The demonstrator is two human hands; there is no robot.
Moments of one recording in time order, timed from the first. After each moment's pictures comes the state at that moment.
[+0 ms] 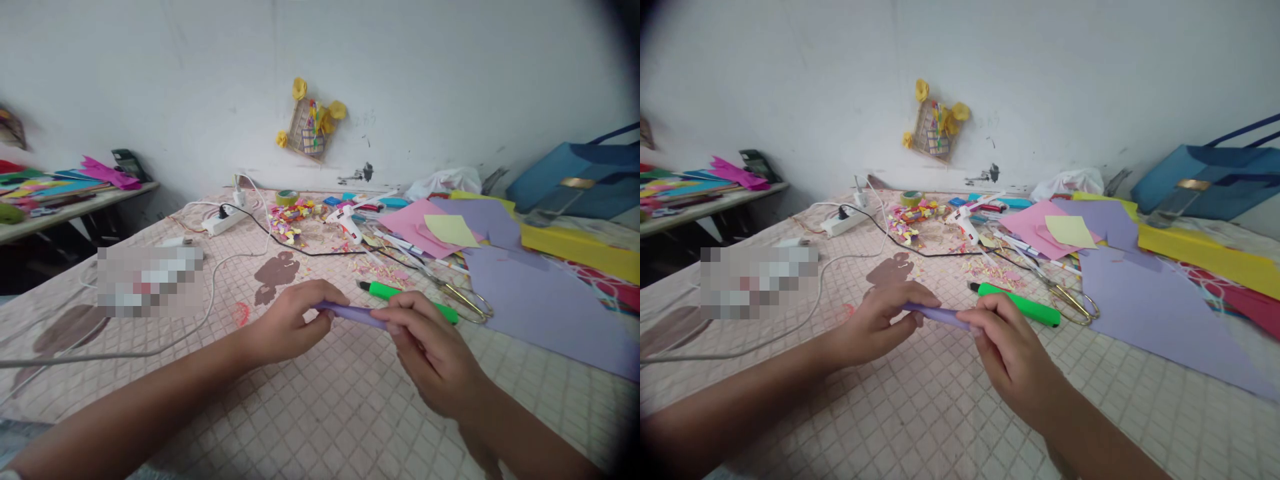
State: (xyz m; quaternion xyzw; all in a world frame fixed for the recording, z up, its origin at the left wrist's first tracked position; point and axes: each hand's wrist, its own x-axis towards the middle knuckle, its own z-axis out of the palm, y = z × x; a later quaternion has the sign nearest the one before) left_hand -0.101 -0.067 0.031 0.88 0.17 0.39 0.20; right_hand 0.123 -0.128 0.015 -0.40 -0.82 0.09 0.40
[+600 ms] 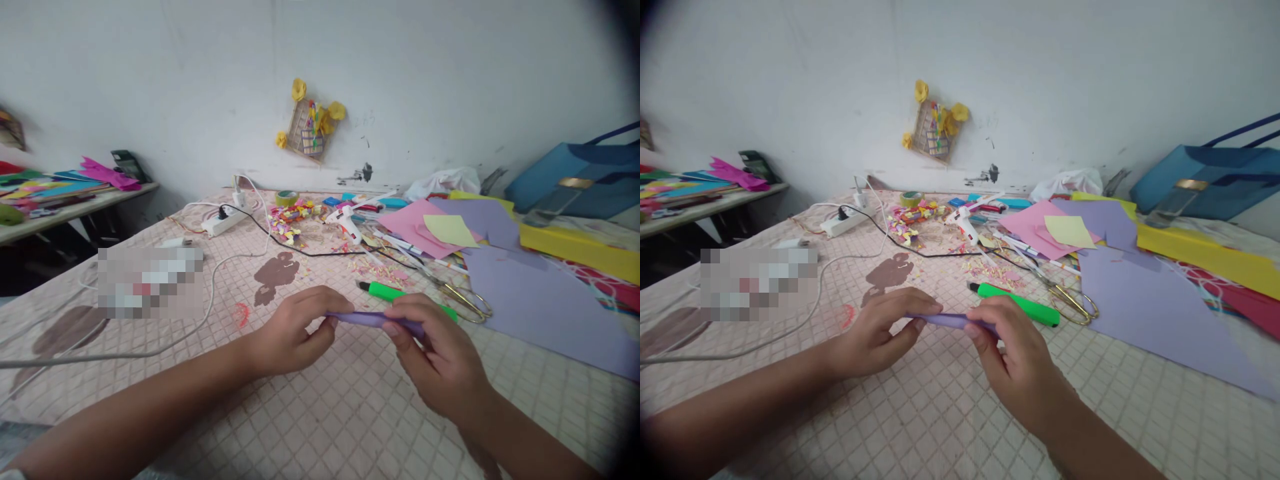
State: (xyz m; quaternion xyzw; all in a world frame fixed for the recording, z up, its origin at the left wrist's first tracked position) left_hand -0.095 -0.073 0.029 0.88 0.13 0.43 0.15; right_hand 0.120 -0.129 0.011 -0.42 -0.78 0.04 0.46
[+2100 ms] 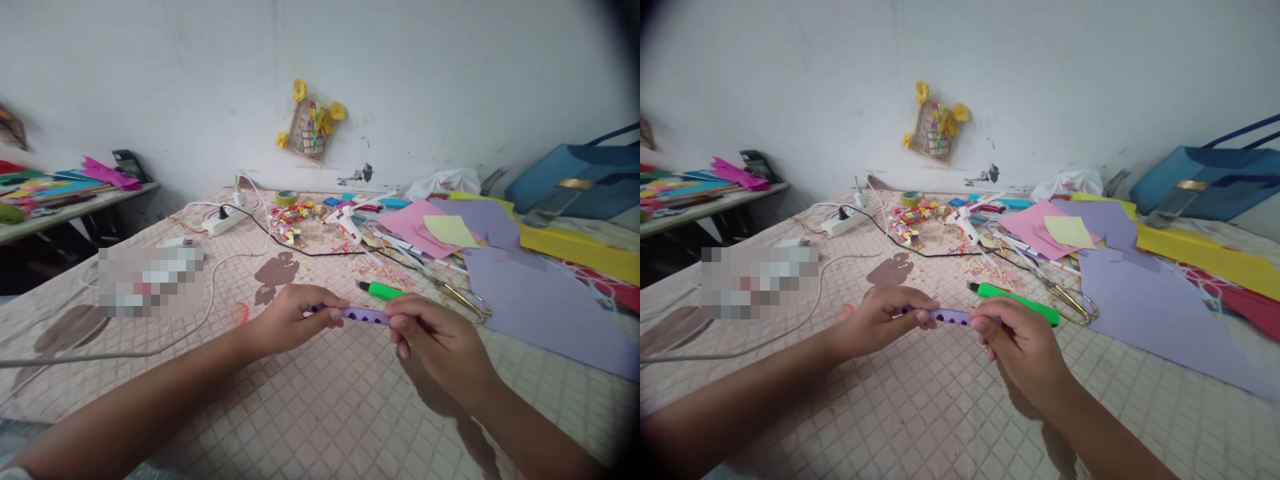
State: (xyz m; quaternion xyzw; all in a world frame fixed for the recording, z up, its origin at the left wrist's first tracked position) left_hand -0.102 -0.060 0.028 0.85 0.21 0.35 0.34; right_hand 0.125 -0.124 0.013 -0.45 -0.68 0.30 0.50
